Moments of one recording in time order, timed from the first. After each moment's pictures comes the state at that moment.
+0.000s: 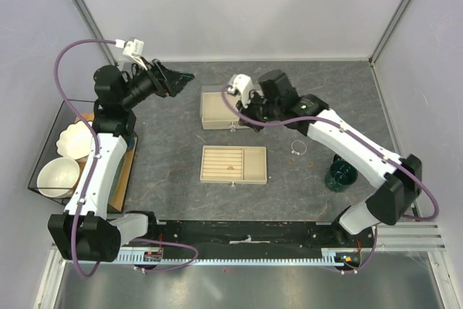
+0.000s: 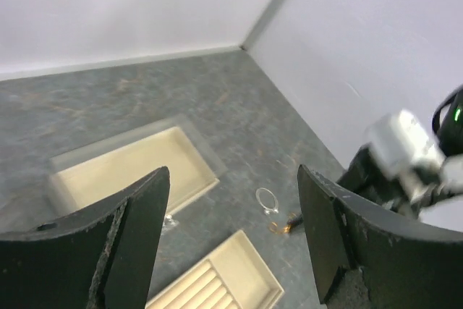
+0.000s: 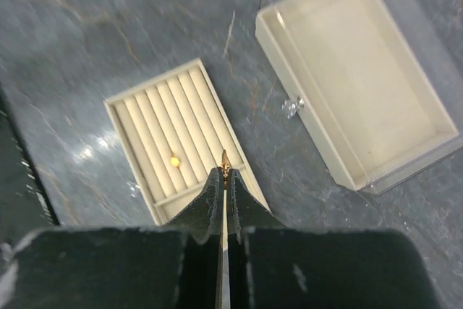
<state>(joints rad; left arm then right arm) -0.06 1.17 1.10 0.12 0.75 -0.51 0.69 1.49 1.46 -0.57 -0.34 -0.21</state>
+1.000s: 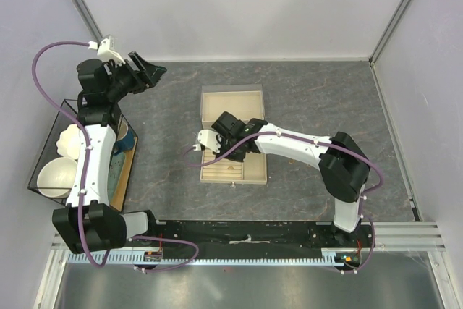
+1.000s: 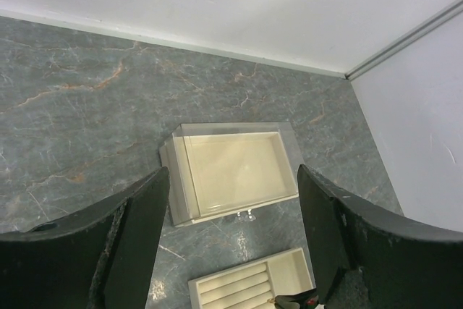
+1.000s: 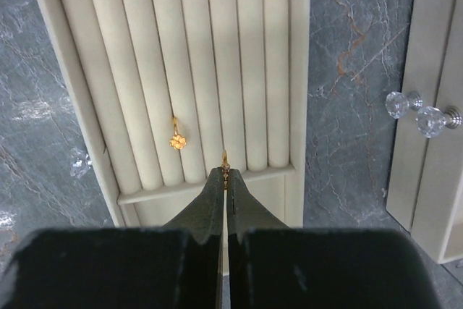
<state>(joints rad) 0.13 1.24 1.23 -0.19 0.53 -0.45 0.95 1.87 1.43 -0.65 -0.04 -0.52</state>
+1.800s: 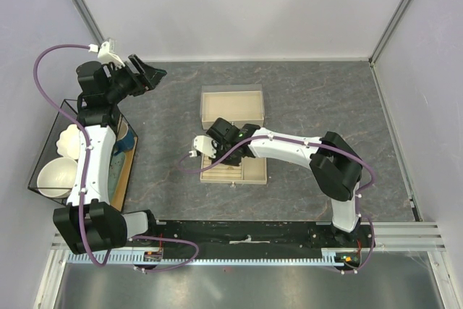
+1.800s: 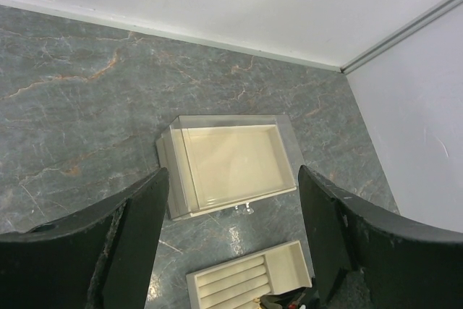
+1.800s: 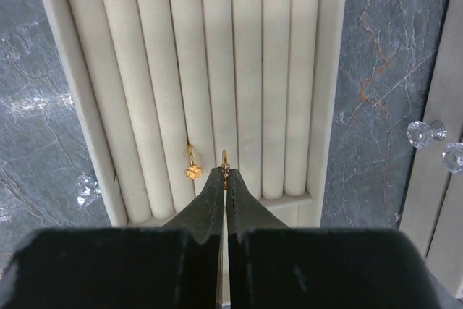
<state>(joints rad) 0.16 1.24 1.20 -0.18 0.58 -0.46 0.99 1.92 1.43 -0.60 -0.03 -0.52</state>
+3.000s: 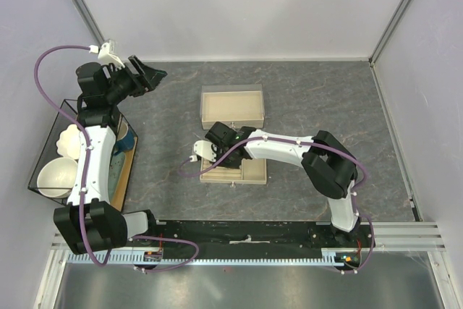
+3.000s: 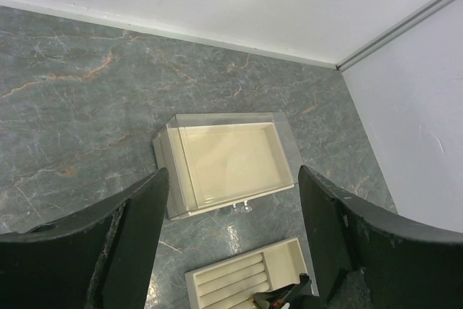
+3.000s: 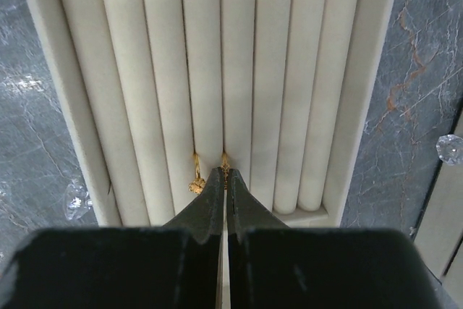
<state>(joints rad) 0.17 1.24 1.19 -0.16 0.61 -0.46 0.99 1.97 1.42 -0.59 -0.02 -0.55</state>
